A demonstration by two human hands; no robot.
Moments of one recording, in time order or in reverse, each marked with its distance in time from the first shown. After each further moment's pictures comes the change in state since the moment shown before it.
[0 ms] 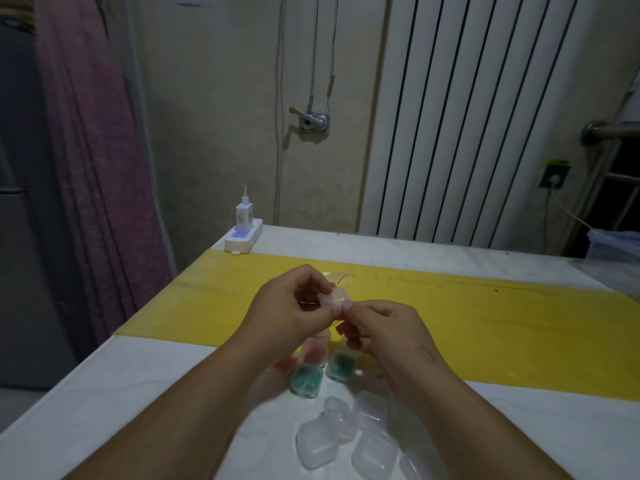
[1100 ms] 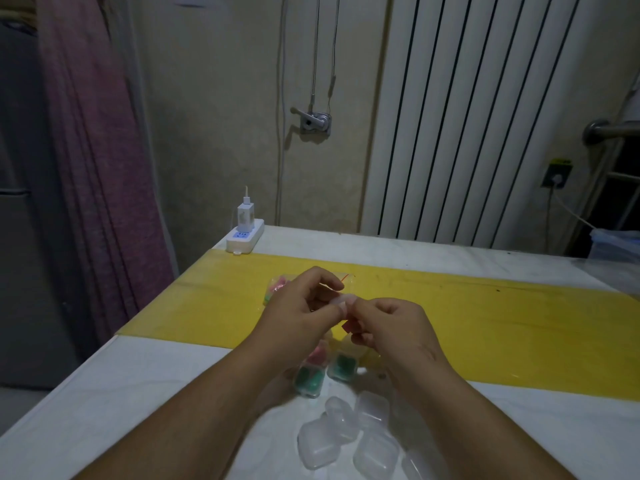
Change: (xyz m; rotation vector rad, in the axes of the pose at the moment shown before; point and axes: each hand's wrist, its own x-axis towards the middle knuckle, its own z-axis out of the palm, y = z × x) left_hand -0.005 -0.001 0.008 -0.094 -0.082 -0.040; right_hand 0.000 -0.004 0.001 -0.059 0.093 -0.027
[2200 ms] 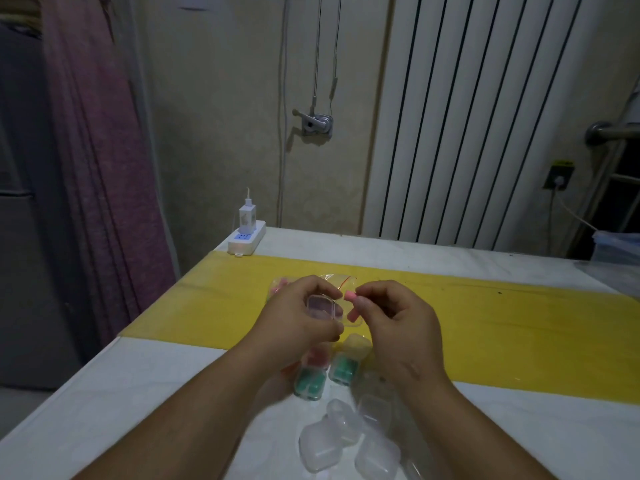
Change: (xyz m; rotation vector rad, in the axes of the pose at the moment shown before) left_hand 0.001 0.006 -0.003 0.092 0.035 -0.158; right_hand -0.002 0.004 0.002 -0.146 0.151 -0.396
